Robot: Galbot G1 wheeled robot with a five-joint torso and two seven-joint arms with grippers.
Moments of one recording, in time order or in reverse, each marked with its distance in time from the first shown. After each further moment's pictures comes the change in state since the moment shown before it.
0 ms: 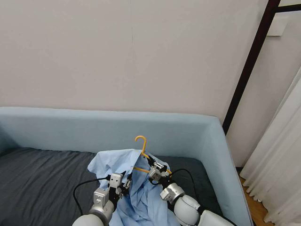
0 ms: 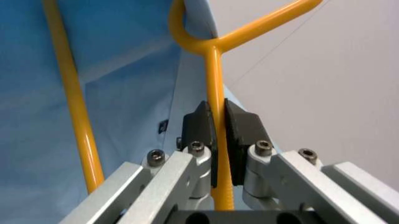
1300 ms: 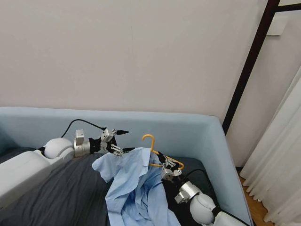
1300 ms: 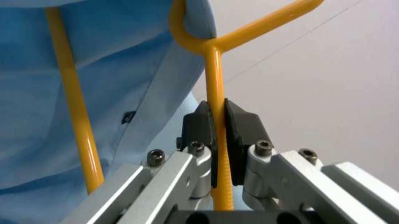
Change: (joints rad) left arm -1.107 0.132 0.641 0.714 -0.276 -0.285 1.219; right arm -0.097 -0.065 0.165 0.020 -0.246 0.145 -0.010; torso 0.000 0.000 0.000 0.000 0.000
